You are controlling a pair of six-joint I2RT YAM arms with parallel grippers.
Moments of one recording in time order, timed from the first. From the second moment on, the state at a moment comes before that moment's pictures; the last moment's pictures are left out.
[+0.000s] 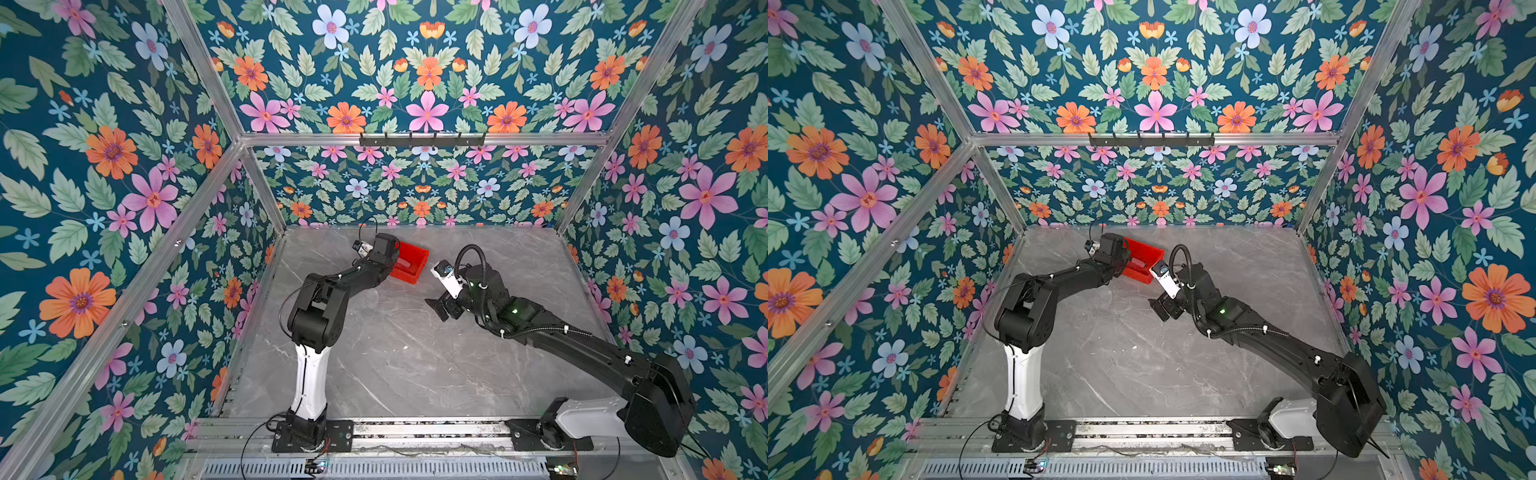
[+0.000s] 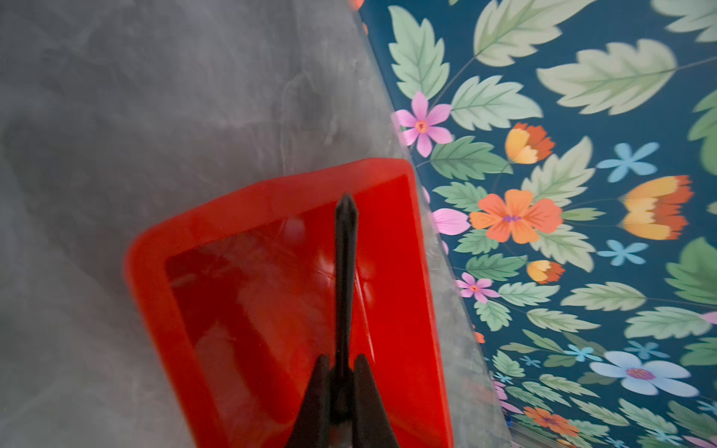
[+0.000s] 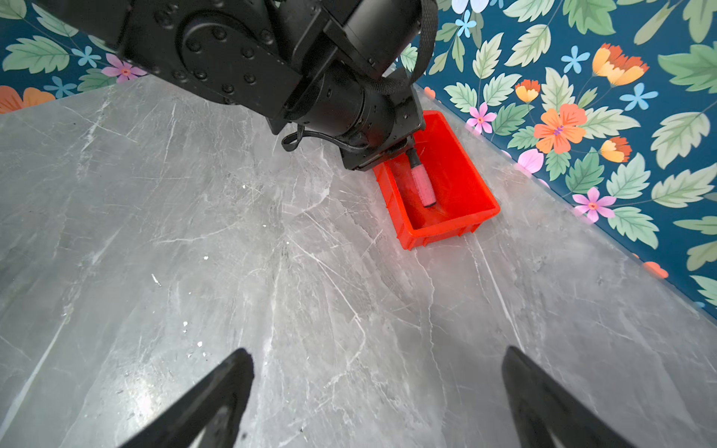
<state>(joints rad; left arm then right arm) -0.44 2.12 1.46 -0.01 -0.22 -1.33 0.72 1.33 0.98 -0.16 -0.02 -0.18</state>
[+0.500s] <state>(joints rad) -0.44 2.14 1.50 -0.08 -0.18 -1.33 0.72 1.32 0.97 -0.16 0.00 -0.18</state>
